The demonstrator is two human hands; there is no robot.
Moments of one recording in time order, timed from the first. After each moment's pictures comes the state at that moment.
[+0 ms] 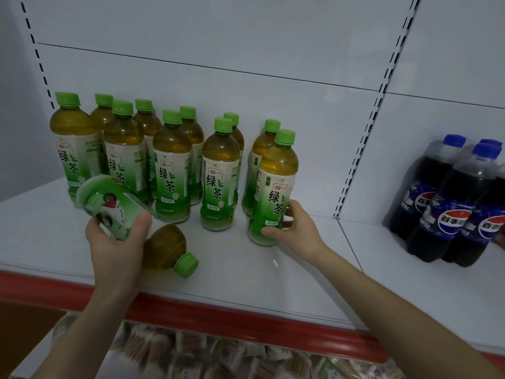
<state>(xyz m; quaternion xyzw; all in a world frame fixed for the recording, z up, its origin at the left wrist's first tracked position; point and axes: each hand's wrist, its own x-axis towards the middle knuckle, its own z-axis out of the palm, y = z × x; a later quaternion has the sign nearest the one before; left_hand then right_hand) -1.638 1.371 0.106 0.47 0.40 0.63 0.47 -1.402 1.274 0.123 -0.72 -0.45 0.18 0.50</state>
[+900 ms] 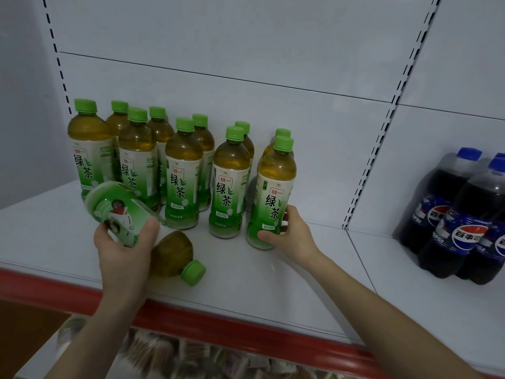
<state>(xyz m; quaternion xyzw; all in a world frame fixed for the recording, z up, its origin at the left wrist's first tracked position) -1.639 1.367 0.110 0.45 0.40 0.64 0.48 -1.413 1.294 0.124 -0.72 -0.46 0.17 0.50</state>
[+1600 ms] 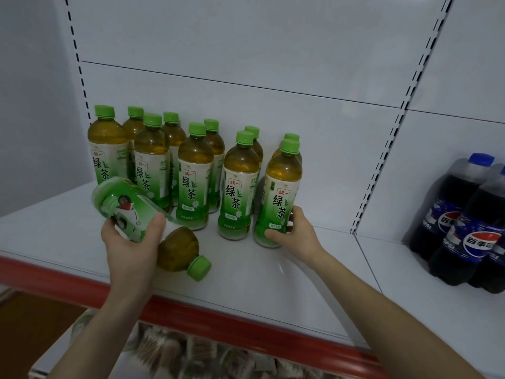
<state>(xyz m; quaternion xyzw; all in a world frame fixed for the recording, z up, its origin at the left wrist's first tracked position) -1.647 1.370 0.115 0.44 0.37 0.65 0.49 -1.410 1.304 0.122 -0.71 -0.46 0.17 0.50</state>
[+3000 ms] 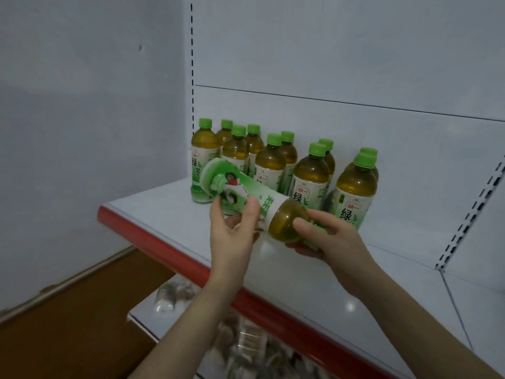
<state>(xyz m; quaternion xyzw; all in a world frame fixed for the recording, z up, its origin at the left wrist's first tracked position) -1.627 1.317 0.145 0.44 0.32 0.66 0.52 -1.484 1.270 0.173 -0.53 -0.54 0.36 0.55</state>
